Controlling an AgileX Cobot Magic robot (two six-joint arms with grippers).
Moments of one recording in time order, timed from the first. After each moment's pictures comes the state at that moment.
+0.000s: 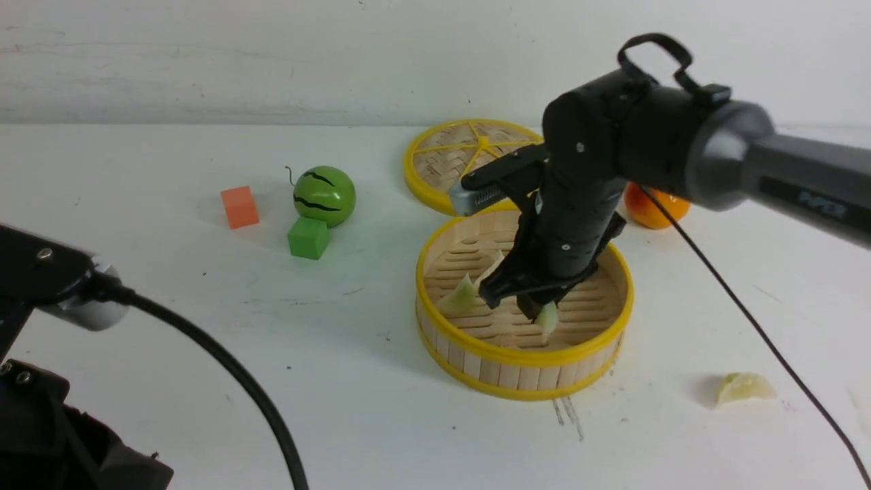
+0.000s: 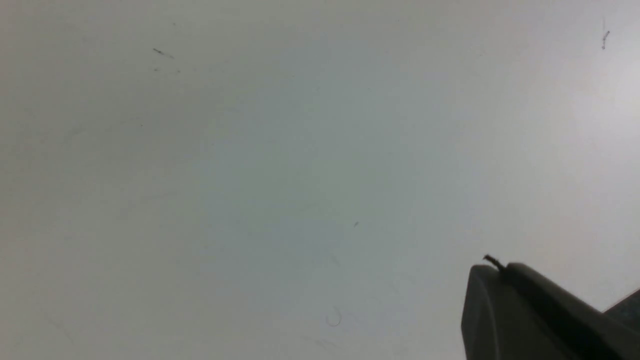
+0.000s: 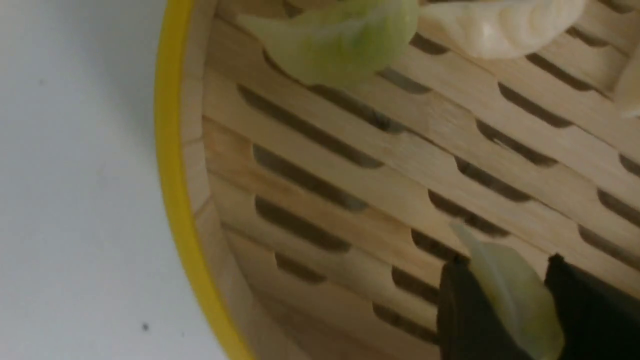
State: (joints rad) right arm 0.52 2.07 -1.74 -0.03 1.00 0.03; left arm -0.55 0.85 -0.86 -0.08 1.06 -0.11
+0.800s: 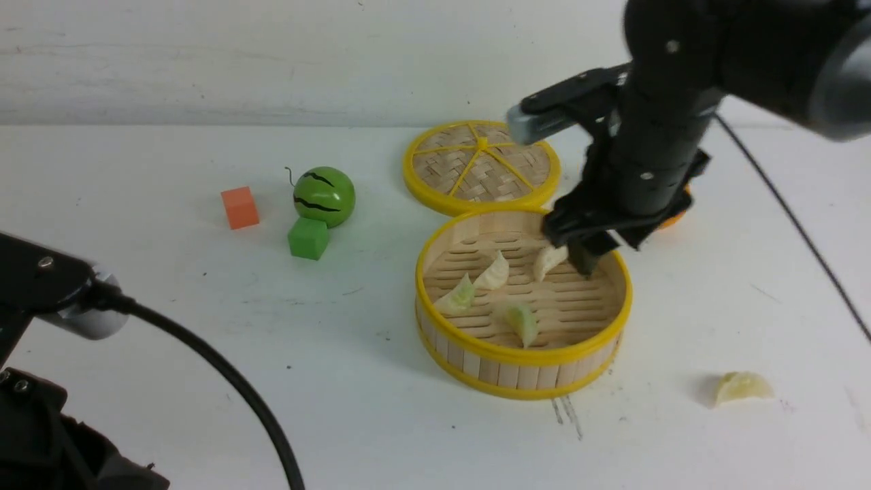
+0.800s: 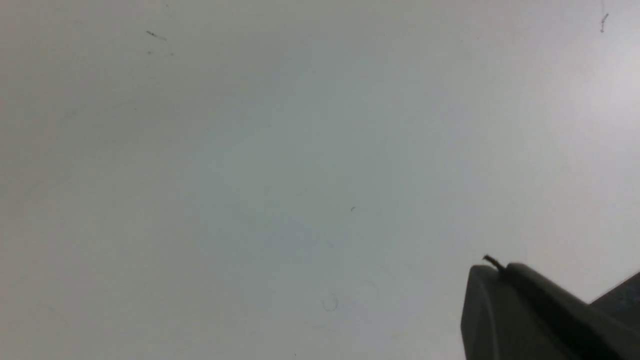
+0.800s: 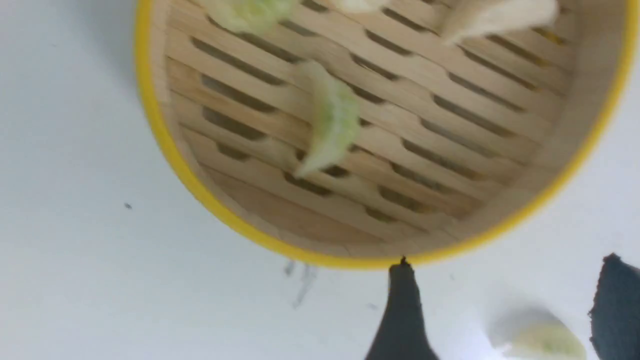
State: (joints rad) right arm 0.43 1.84 -1.71 -0.05 1.22 0.00; left arm -0.55 0.85 -0.86 -0.09 1.08 -0.11
